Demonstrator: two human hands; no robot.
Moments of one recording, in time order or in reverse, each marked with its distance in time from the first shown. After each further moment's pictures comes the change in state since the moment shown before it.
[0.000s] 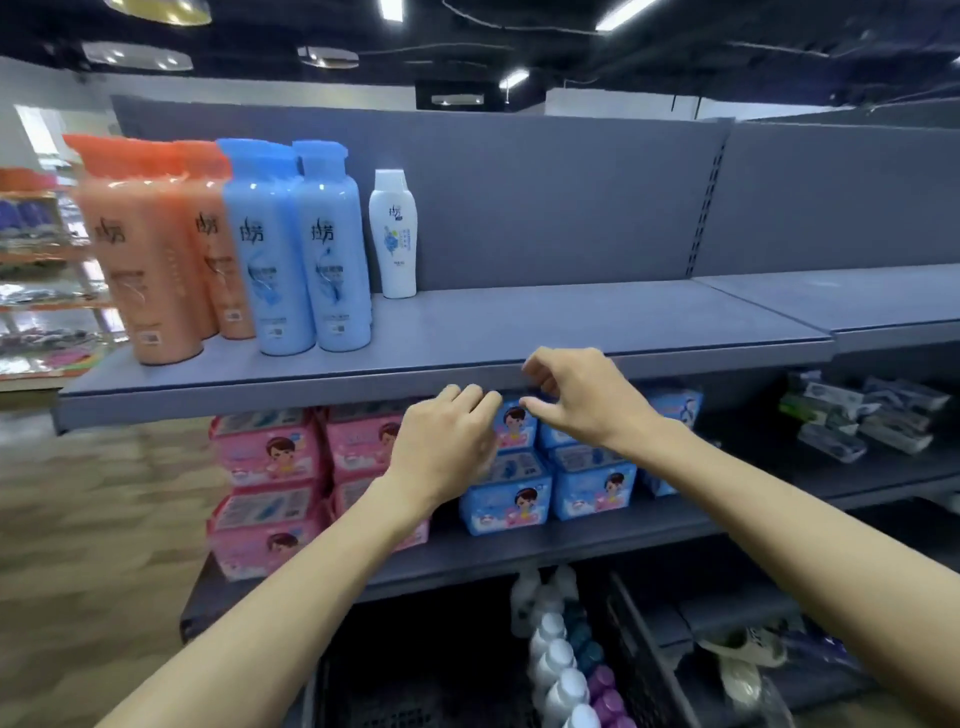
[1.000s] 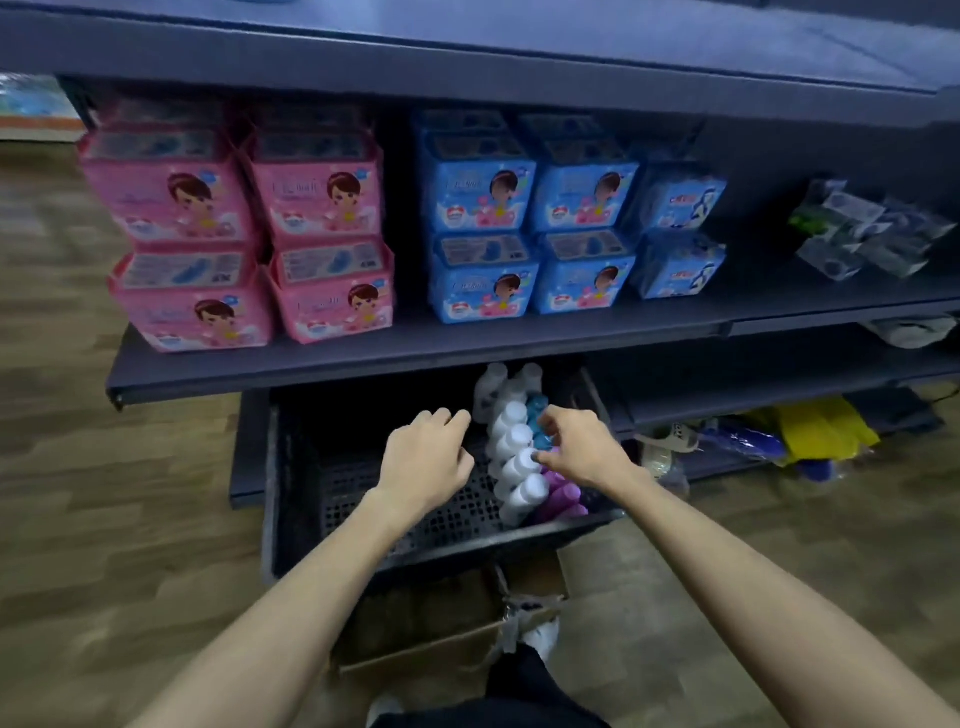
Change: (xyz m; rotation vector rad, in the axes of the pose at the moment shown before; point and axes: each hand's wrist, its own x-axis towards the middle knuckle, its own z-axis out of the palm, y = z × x) left_hand -0.227 0.106 0.099 -0.321 -0.704 -0.272; right_hand -0.228 0.053 0.198 0.084 -0.632 0.520
